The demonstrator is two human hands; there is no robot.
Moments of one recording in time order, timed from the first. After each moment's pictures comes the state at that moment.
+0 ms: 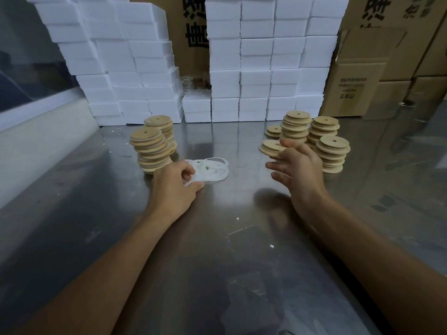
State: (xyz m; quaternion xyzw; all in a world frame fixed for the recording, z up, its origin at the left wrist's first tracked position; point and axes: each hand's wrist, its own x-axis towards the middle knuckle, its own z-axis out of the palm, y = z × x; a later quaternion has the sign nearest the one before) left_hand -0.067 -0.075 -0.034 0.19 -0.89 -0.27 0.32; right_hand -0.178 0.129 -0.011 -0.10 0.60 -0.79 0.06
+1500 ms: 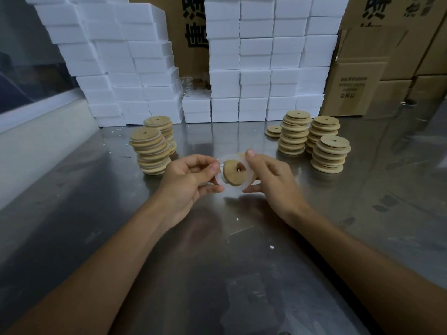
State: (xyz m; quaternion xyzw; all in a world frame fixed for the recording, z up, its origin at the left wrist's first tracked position) left_hand -0.067 -0.048 -0.011 0.09 -0.61 -0.76 0.20; right_hand -0.154 0.113 -0.024 -0.31 0.69 -0.65 0.08
